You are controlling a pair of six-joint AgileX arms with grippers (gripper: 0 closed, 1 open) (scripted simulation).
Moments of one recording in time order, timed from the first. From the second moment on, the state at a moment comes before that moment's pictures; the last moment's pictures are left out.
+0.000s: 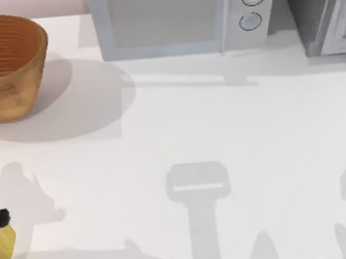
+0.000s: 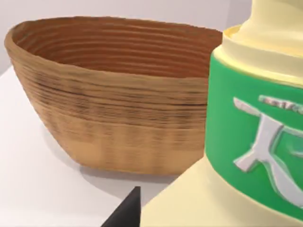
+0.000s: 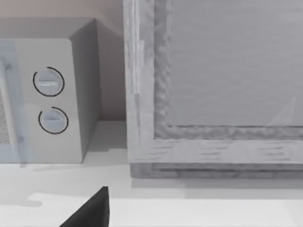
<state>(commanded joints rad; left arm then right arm) -0.05 0.10 0.05 -0.08 -0.07 -0.09 0.00 0.00 0.00 0.00 0.00 0.00</state>
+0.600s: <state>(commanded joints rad) -0.43 0.76 0.53 -0.61 -0.62 -0.85 0.00 0.00 0.00 0.00 0.00 0.00</state>
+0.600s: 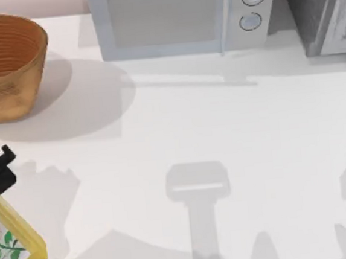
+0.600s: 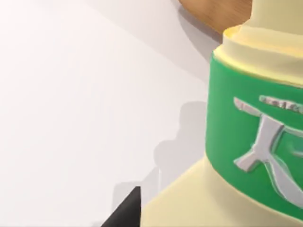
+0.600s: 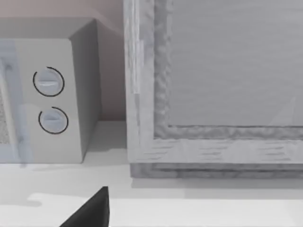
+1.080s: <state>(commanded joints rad) -0.75 1.45 1.01 -1.20 -1.16 -1.69 0.00 0.00 0.00 0.00 0.00 0.00</state>
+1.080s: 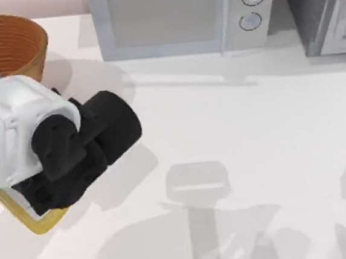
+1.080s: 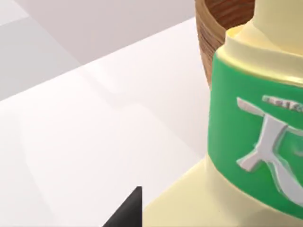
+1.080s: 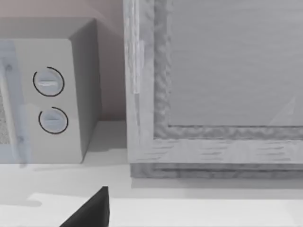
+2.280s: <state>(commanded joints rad) -0.96 2.06 1.32 -1.77 -1.55 -2.39 0.00 0.00 0.00 0.00 0.00 0.00</state>
